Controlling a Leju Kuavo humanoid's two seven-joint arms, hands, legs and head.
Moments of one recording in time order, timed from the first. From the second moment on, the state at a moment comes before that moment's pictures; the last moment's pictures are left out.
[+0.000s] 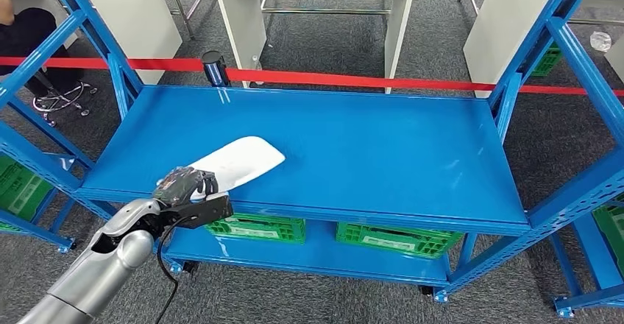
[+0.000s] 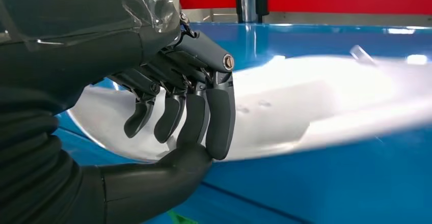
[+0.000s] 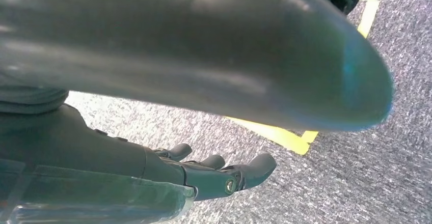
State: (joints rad) left arm -0.35 0.31 -0.58 -1.22 -0.68 -0.12 -0.06; right arm -0.03 -0.30 1.22 -0.42 -0.82 -0.07 -0.19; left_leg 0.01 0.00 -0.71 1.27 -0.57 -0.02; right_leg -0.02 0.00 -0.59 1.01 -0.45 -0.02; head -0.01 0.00
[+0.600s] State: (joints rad) left arm -0.36 0.30 -0.57 -1.24 -0.72 -0.03 -0.04; right arm -0.02 -0.30 1.21 -0.42 -0.81 -0.07 -0.19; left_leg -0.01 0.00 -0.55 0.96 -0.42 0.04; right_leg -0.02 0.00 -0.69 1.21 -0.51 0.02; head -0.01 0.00
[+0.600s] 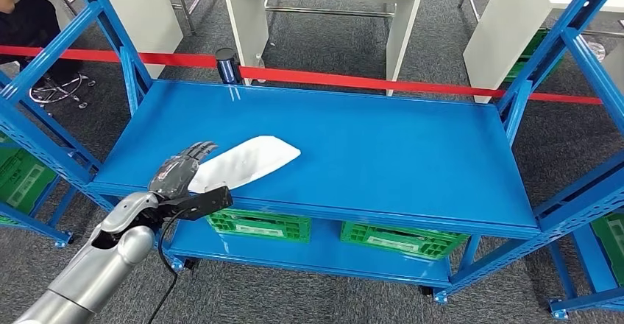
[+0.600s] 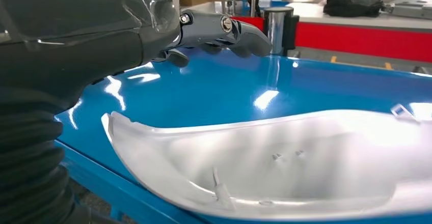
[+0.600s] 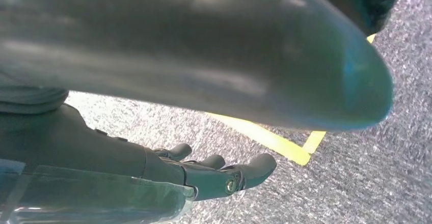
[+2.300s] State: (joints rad) left arm -0.40 0.30 -0.60 -1.09 -0.77 -0.07 -0.02; right arm -0.04 -0.29 1.21 -0.41 -0.77 -0.05 -0.20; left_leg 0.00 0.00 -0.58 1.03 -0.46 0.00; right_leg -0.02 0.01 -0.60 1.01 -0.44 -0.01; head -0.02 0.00
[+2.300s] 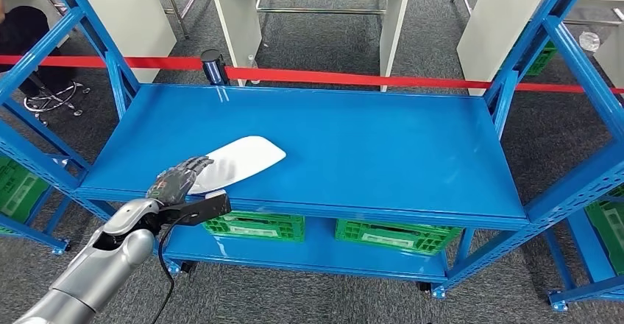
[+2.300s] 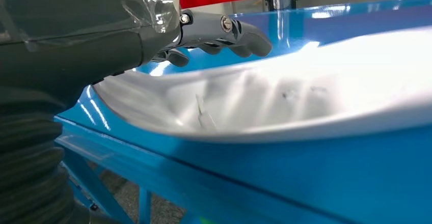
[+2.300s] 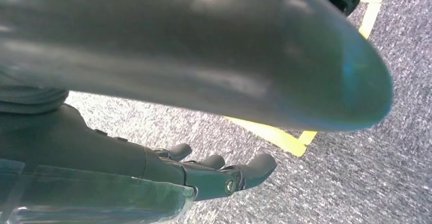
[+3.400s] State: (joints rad) left arm -0.47 0.26 -0.60 -0.97 -0.93 0.01 -0.01; right arm -0.04 -0.27 1.20 -0.40 -0.76 -0.04 -0.20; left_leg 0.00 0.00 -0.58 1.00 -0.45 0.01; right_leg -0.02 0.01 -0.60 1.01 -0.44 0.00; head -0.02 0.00
